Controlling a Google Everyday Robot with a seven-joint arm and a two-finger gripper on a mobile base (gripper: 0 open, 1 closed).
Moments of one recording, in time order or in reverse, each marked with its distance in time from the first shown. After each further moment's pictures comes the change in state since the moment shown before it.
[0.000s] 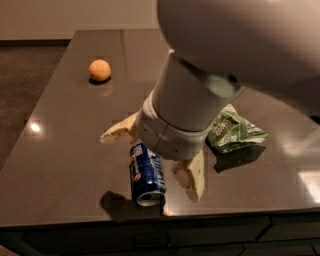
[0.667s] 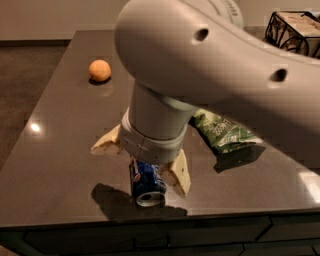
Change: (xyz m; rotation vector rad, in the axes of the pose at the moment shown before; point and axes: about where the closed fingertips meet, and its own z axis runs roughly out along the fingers) arm 0.007 -0.013 0.037 -0.061 0.035 -0.102
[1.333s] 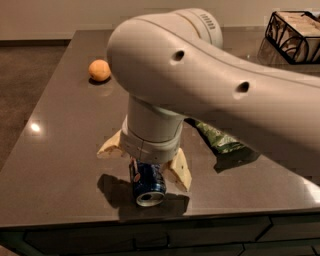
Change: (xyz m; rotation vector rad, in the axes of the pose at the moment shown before) arm 0.018 0.004 0.024 -0.063 0.035 -0.050
